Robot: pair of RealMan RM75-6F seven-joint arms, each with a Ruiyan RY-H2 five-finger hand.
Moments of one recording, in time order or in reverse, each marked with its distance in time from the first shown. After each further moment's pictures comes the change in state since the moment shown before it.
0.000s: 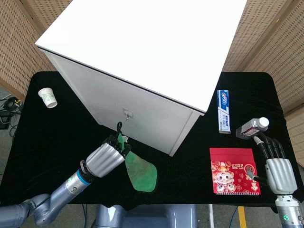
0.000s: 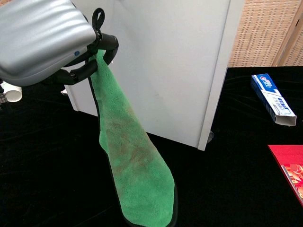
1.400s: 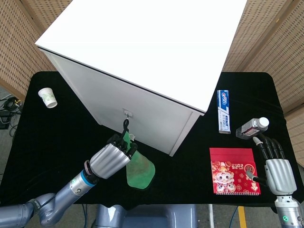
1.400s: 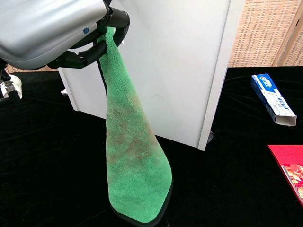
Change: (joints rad) left arm 0.008 -0.022 -0.056 -0.054 0.023 -0.015 0.069; right arm -0.002 0.000 -0.002 -0.005 -0.008 0.005 -0.001
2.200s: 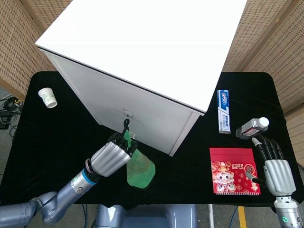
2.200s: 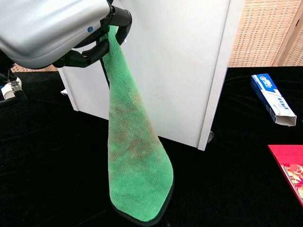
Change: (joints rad) left arm -0.006 -0.028 -0.013 0.029 -0.004 0.005 -0.014; right arm -0.001 0.002 -0.004 -0.006 -0.009 0.003 -0.002
